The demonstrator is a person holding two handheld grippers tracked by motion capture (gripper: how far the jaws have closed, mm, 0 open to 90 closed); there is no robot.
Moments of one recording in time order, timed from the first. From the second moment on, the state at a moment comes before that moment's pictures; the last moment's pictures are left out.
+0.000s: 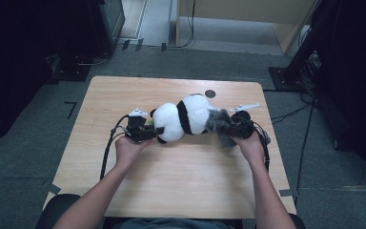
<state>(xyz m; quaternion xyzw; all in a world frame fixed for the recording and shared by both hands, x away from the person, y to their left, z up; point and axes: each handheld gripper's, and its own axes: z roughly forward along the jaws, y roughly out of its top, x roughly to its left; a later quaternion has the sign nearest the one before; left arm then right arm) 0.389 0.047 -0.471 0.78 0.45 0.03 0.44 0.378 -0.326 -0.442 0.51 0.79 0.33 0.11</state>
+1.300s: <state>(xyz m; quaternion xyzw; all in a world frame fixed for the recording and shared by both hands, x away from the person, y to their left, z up) 0.421 0.068 -0.443 0.79 0.39 0.06 0.46 0.397 -0.281 -0.419 0.45 0.78 0.40 0.17</state>
